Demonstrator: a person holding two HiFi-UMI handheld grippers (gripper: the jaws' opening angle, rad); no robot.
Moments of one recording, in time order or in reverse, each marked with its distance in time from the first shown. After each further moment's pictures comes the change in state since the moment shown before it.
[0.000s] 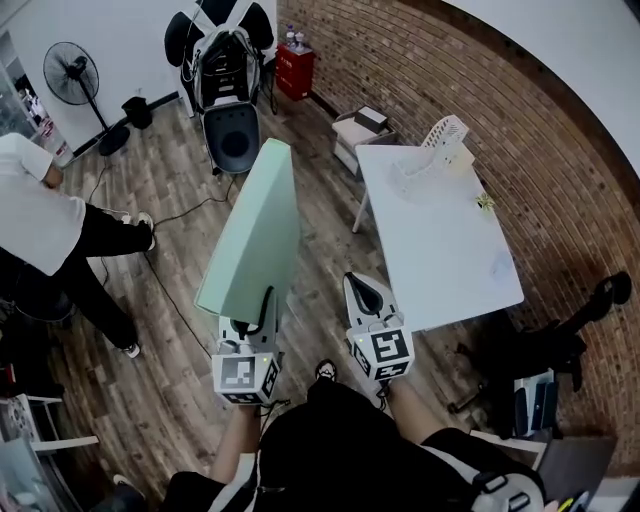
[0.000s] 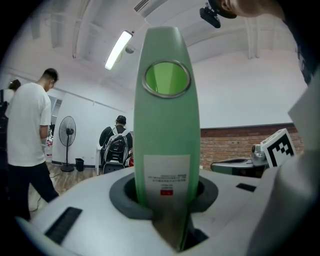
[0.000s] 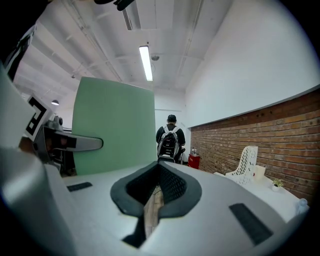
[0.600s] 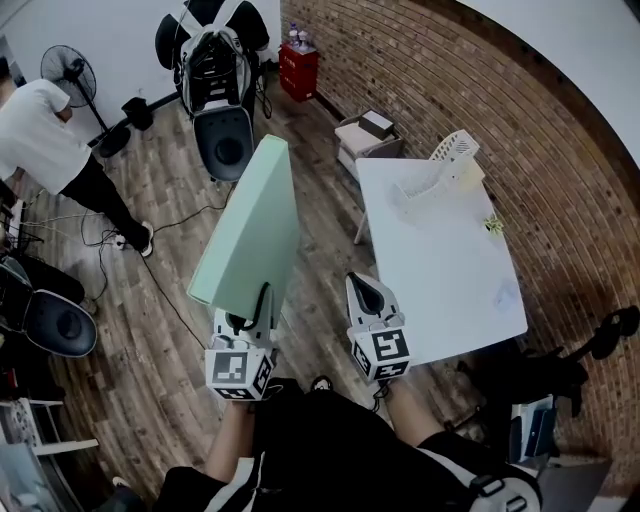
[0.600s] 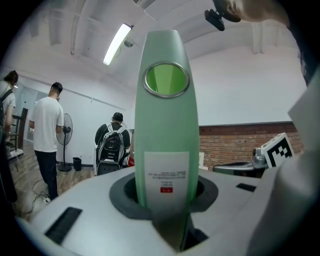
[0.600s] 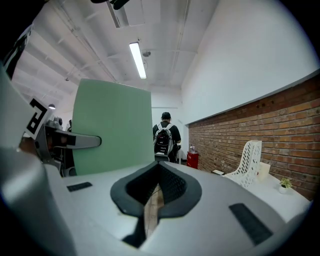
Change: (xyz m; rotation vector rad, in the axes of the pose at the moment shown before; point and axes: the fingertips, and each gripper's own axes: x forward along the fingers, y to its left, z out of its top) left arm 0.127 0.004 0.000 0.001 0.013 0.005; right arm 0.080 -0.102 -0.009 0.052 0.015 0.000
